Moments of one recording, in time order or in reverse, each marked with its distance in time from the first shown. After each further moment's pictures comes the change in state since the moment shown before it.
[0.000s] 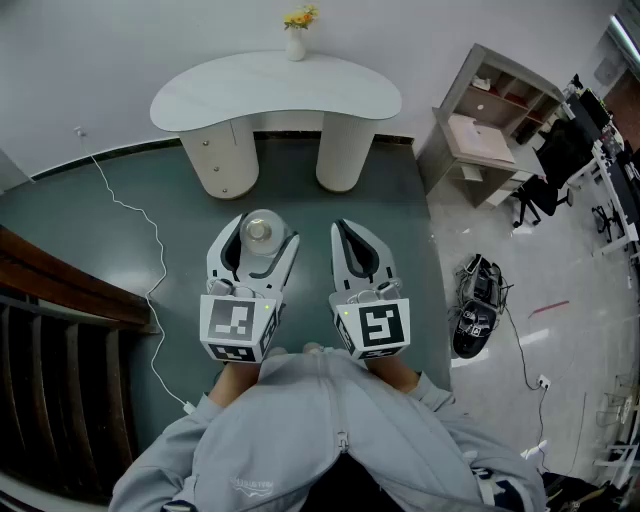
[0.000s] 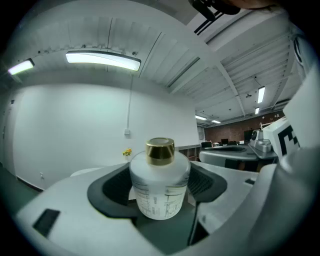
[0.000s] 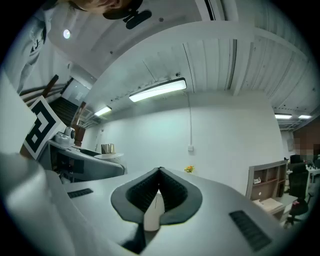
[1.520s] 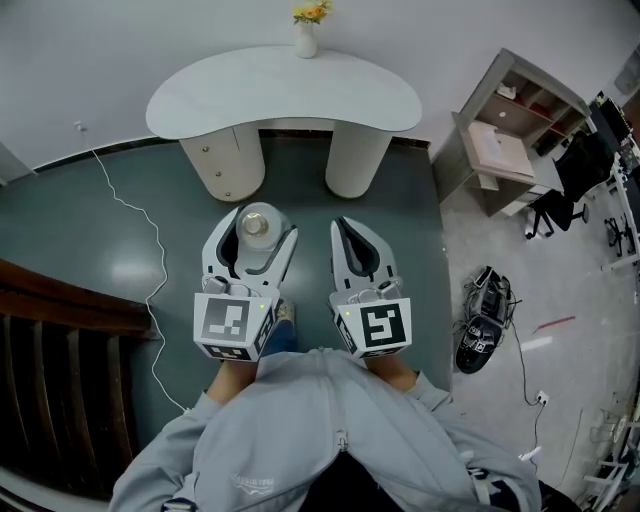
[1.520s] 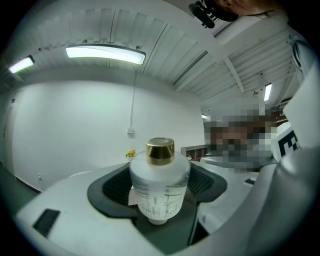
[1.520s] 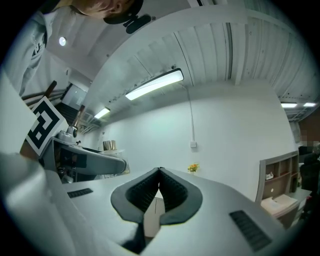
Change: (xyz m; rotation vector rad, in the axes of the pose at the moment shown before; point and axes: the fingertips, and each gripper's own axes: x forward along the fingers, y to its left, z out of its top) left arm 0.113 0.054 -0.001 -0.002 -0.009 0.034; right arm 0.111 -0.056 -0.036 0.051 -0.014 0.053
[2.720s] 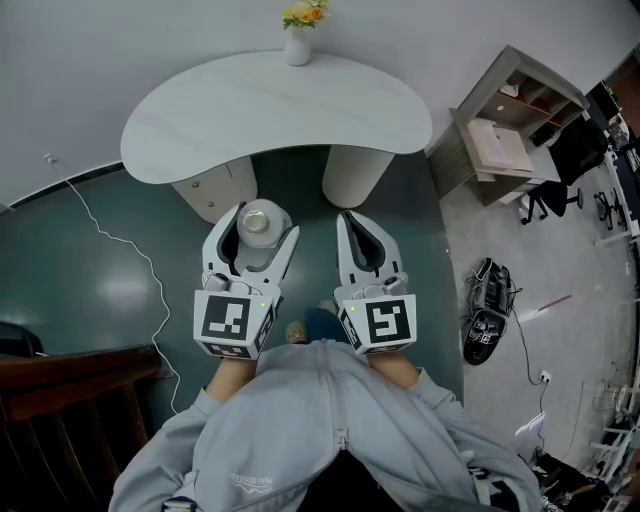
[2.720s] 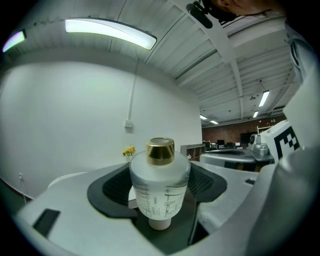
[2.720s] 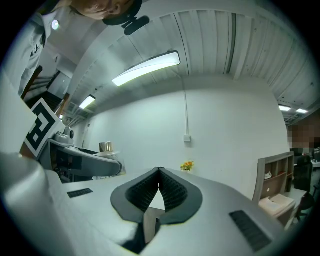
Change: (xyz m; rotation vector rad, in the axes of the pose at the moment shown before) left arm 0.151 0.143 -0.012 -0.027 0.032 -0.132; right arm 0.194 -0.036 -0.028 -0.020 0.052 -0.131
